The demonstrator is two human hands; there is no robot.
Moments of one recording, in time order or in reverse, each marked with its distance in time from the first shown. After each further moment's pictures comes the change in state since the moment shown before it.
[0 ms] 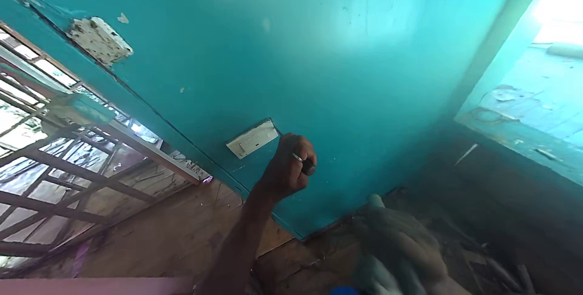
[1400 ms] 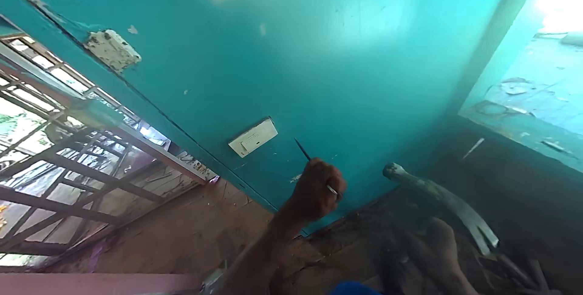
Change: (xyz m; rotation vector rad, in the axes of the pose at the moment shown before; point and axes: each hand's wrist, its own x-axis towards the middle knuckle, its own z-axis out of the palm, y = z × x) left_hand -0.025 0.049 0.059 0.132 0.051 0.047; right_hand -0.061 -0.018 -0.031 0.048 0.217 1.008
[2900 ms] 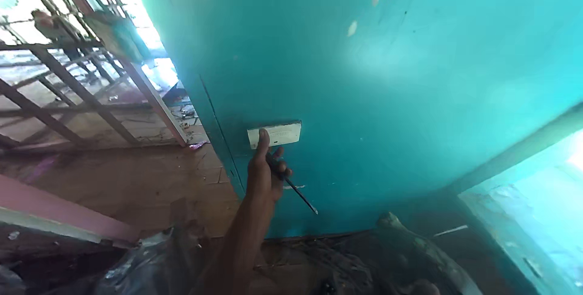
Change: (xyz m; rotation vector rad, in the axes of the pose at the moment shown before) left_hand 0.026 -0.040 -0.068 -1.178 1.143 -1.543; right_hand 0.049 -0.009 -0.011 0.023 -0.383 -0.104
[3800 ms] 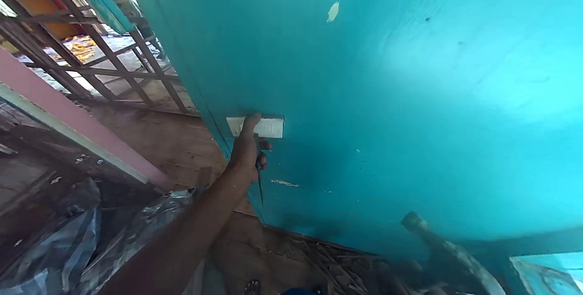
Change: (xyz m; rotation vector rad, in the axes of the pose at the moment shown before) left_hand 0.014 -0.012 0.038 0.433 0.408 0.075; right_hand 0.101 0.081 -0.087 0.254 -0.179 0.077
